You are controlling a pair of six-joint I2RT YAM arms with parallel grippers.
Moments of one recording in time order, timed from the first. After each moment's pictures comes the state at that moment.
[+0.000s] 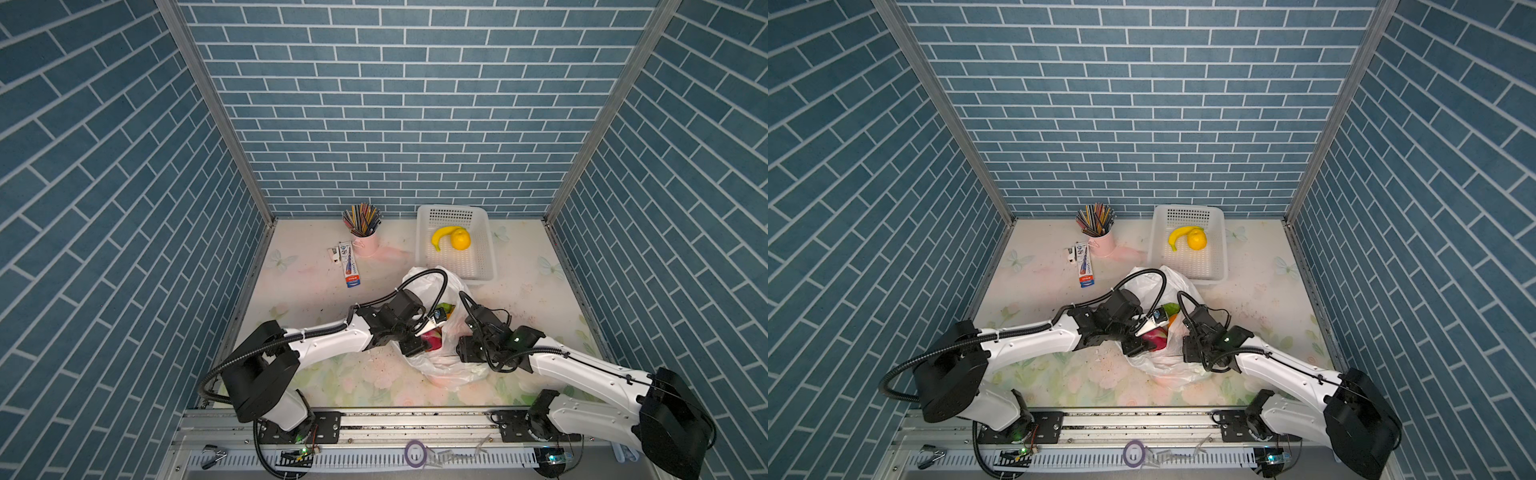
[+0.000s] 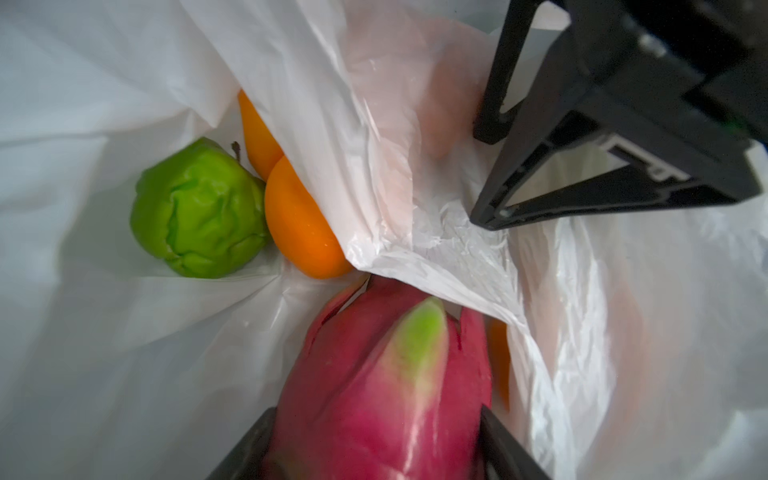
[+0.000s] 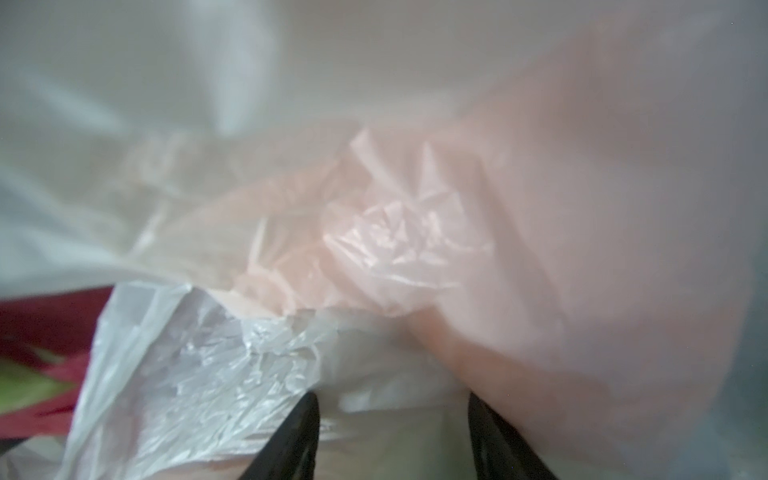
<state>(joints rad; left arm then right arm) -0.92 1.51 0.87 -0.23 0.19 0.33 0.83 1.12 0.56 -0.57 0.03 0.71</state>
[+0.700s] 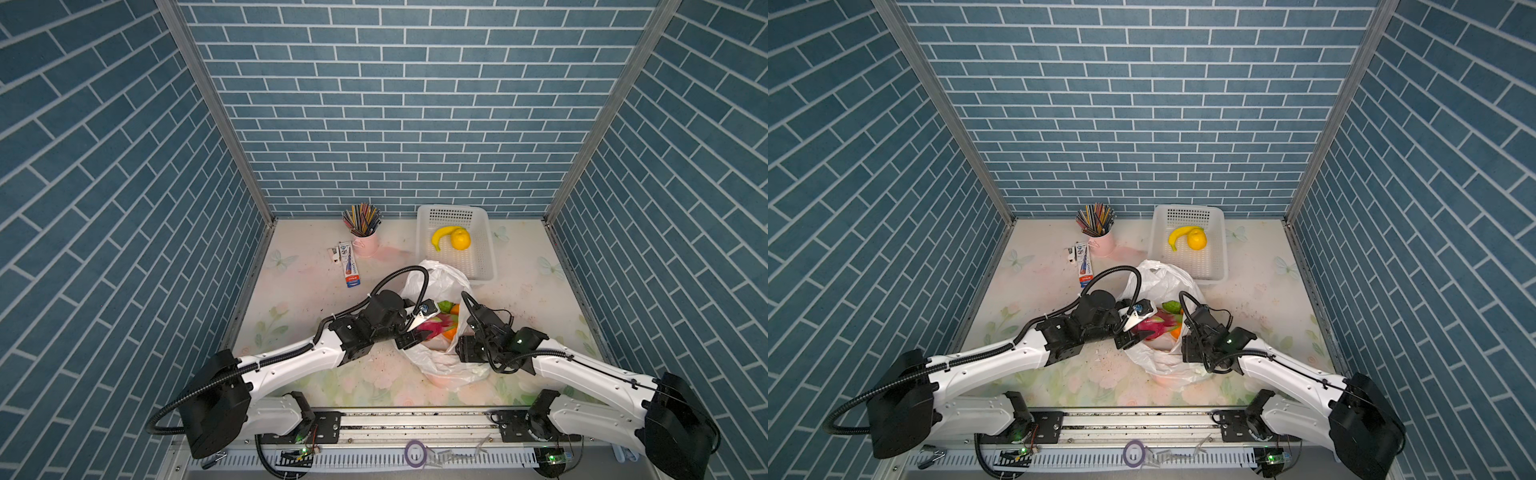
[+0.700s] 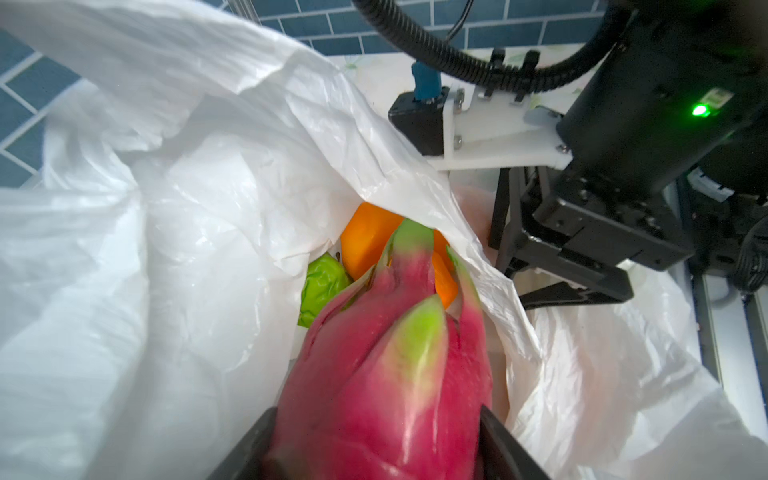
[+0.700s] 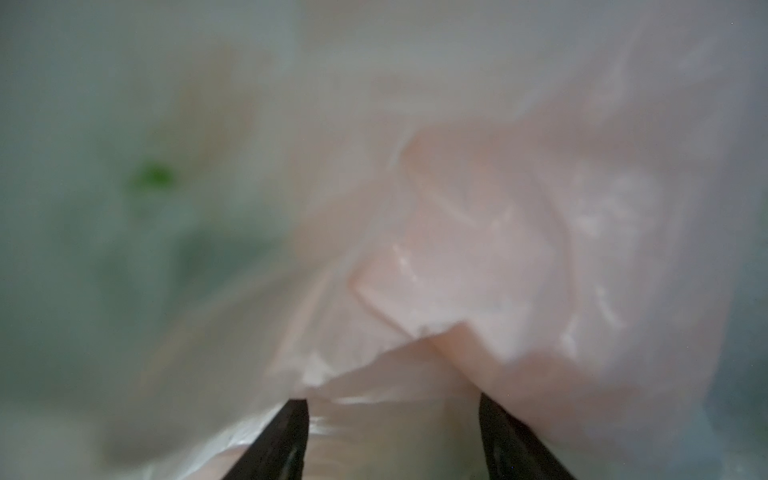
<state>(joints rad) -0.91 1.26 0.72 0.01 0.17 0.31 0.83 1.08 0.56 -0.57 0.03 0.71</state>
